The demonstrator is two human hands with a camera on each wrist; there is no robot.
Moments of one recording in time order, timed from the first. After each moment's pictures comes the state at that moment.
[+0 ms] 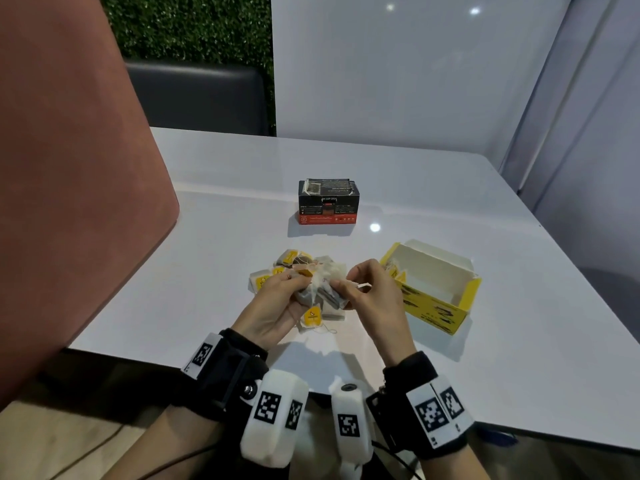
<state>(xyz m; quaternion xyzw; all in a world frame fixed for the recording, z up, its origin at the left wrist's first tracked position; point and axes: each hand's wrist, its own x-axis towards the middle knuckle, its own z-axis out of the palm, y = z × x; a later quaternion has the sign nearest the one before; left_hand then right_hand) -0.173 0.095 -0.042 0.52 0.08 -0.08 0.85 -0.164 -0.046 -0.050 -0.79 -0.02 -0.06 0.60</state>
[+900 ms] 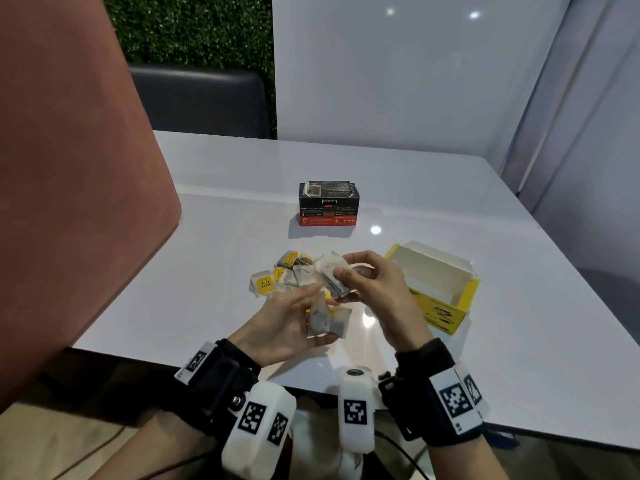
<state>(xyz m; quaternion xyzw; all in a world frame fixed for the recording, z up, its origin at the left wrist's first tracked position) -0.189 0.099 -0.050 0.45 0.05 -0.27 0.85 -0.166 -0.052 -0.024 -0.70 -0.05 0.04 0.71</state>
